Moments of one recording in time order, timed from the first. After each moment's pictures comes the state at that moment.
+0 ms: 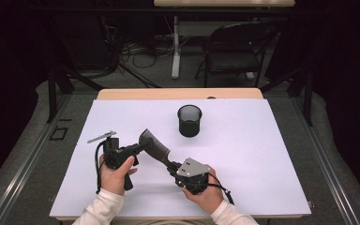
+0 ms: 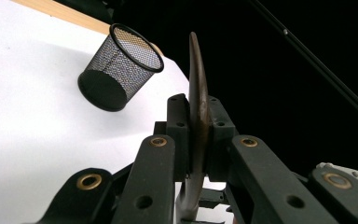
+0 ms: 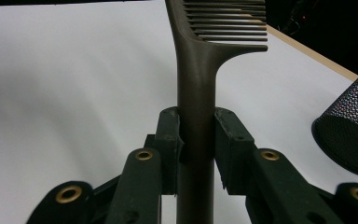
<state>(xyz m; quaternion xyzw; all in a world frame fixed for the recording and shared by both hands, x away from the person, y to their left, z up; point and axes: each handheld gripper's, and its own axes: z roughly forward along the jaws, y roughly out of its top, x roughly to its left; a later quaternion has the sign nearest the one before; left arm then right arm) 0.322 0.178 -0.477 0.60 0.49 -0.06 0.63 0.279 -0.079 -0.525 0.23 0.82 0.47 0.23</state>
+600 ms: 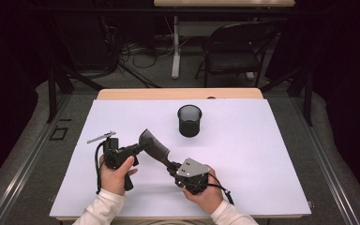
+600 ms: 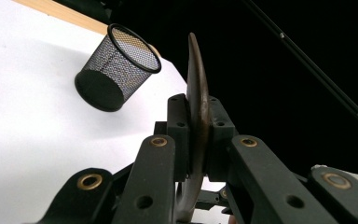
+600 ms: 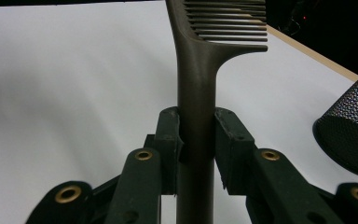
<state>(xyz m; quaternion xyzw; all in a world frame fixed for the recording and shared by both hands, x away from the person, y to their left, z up) 0.321 0.178 -0.478 0.60 0.49 -0.07 0.63 0.278 -0.079 -0.525 0.23 0.82 0.47 0.23</state>
